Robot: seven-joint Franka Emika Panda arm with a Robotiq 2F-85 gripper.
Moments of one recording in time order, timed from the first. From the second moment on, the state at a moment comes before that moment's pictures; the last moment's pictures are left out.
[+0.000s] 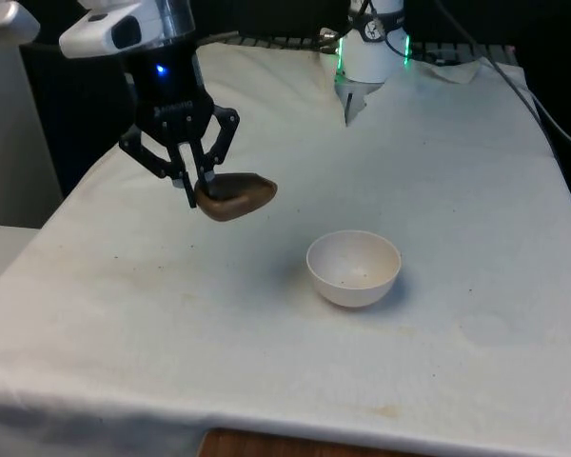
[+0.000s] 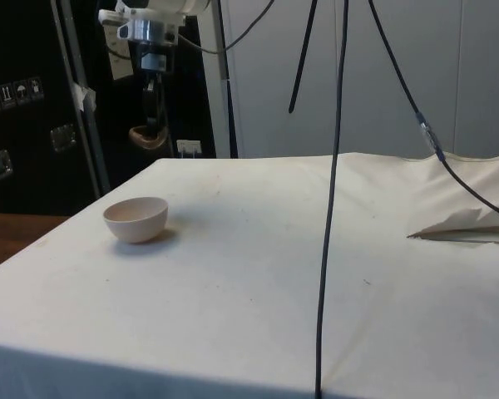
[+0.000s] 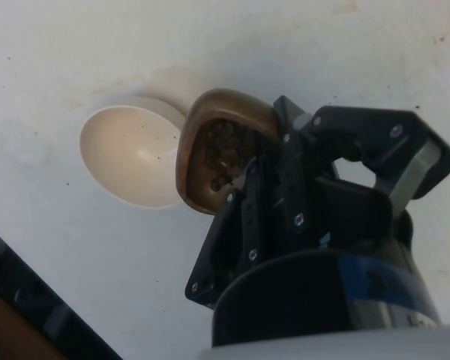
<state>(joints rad) 0.06 0.92 -0.57 -1.11 0.70 1.94 -0.94</state>
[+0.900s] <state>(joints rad) 0.08 0.89 -0.57 -1.11 0.68 1.93 -0.93</state>
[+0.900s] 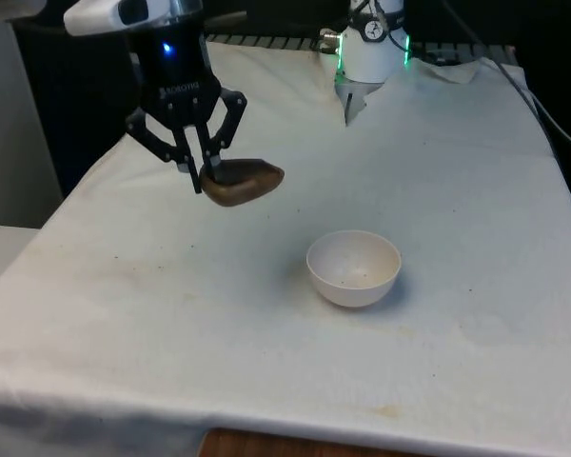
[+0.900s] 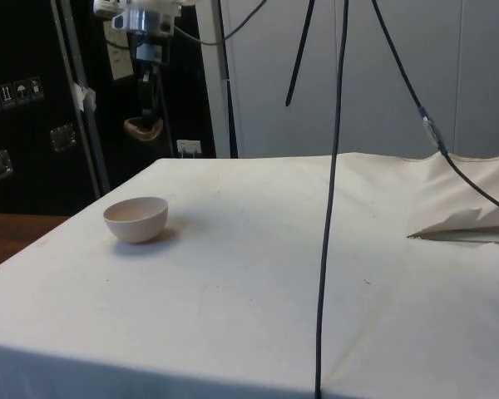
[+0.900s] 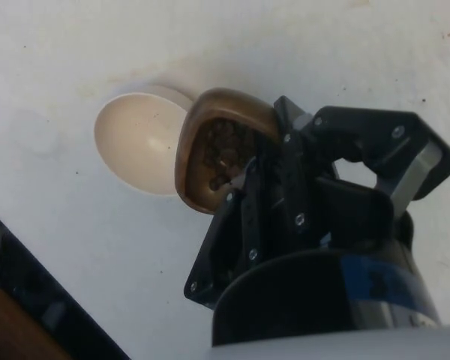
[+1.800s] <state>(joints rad) 0.08 0.76 -0.58 -1.13 0.64 1.83 -0.89</state>
